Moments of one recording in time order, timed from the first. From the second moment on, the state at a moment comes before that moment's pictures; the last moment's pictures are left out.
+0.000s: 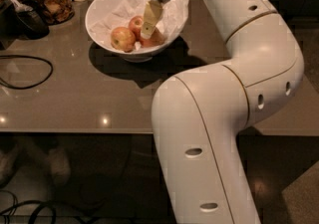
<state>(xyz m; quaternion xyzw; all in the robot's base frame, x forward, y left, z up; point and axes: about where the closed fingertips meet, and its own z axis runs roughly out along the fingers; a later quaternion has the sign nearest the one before) 0.730 0.010 0.925 -0.62 0.76 0.06 0.17</state>
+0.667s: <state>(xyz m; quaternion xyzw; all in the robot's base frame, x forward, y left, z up) 0.734 0.004 0.908 -0.61 0.77 0.07 0.16</state>
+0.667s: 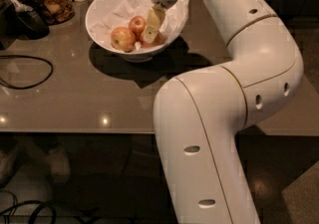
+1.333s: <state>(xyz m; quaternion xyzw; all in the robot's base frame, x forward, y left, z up) 0.734 0.006 0.896 -0.61 0.77 0.09 0.15</state>
